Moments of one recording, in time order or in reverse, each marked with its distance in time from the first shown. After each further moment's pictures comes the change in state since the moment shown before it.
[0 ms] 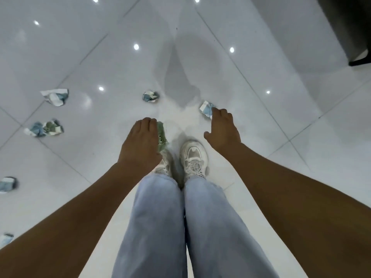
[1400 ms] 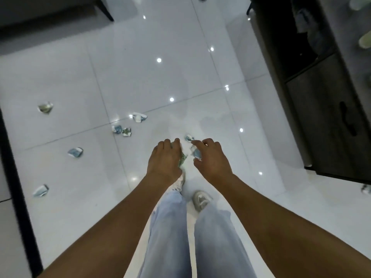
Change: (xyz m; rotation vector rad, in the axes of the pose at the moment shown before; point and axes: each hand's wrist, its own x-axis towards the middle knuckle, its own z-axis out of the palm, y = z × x) left_hand -0.226 0.007 -0.189 -0.182 0.276 -0.302; right_hand -0.238 -0.197 -0.183 -0.119 0.061 -0.491
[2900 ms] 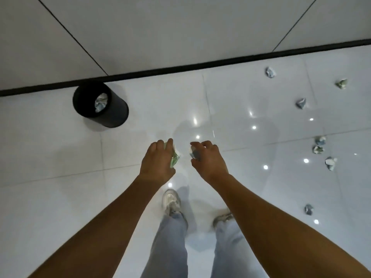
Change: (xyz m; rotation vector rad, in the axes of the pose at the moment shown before) left_hand -0.713 0.098 0.392 -0.896 0.407 -1.539; right_hand -0.543 -0.126 0.402 -0.842 -0.755 -1.240
